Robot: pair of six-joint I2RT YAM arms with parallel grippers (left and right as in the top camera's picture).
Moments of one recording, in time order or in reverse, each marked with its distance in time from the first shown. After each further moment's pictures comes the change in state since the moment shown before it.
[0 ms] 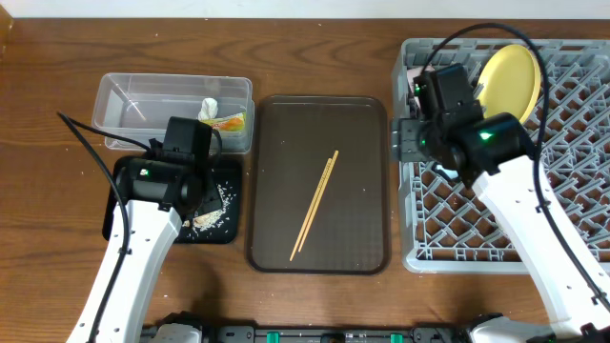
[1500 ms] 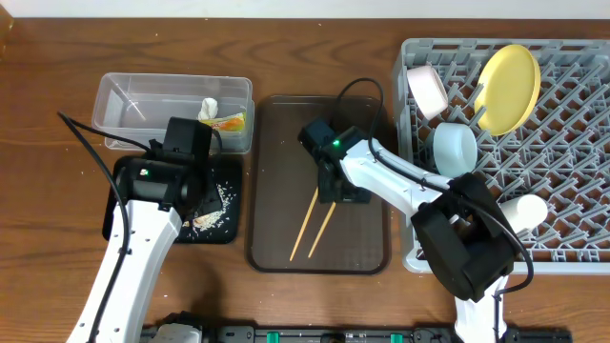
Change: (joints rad) left arm 0.000 0.000 0.000 -0.008 0.000 0.000; right arm 0.299 0.571 0.000 0.080 -0.006 0.442
